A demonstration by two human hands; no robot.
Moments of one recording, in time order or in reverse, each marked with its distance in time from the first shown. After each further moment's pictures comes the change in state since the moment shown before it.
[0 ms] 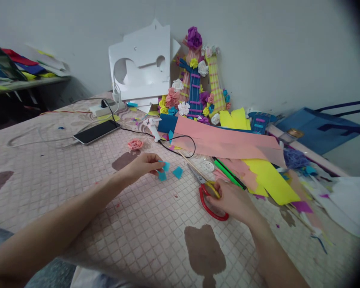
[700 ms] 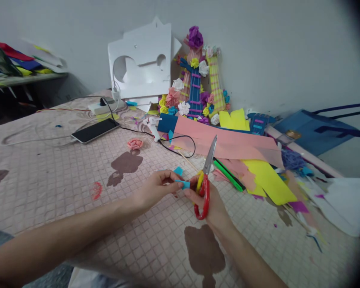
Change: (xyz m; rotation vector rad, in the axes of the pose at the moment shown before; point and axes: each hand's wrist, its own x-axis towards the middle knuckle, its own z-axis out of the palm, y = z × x) left_hand -0.040 -0.002 0.064 -0.217 -0.097 0.123; right_hand -0.005 -0.079 0.021 1.423 0.054 0.012
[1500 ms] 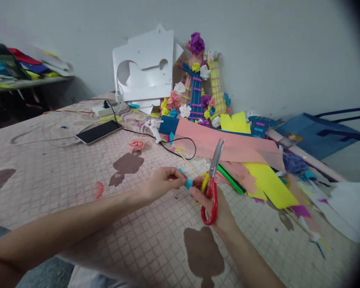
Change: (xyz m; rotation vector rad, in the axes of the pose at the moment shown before) left_hand 0.017 0.005 0.000 0.141 0.008 -0.006; right_hand -0.001 0.005 -0.013 -0.038 0.006 -0.025
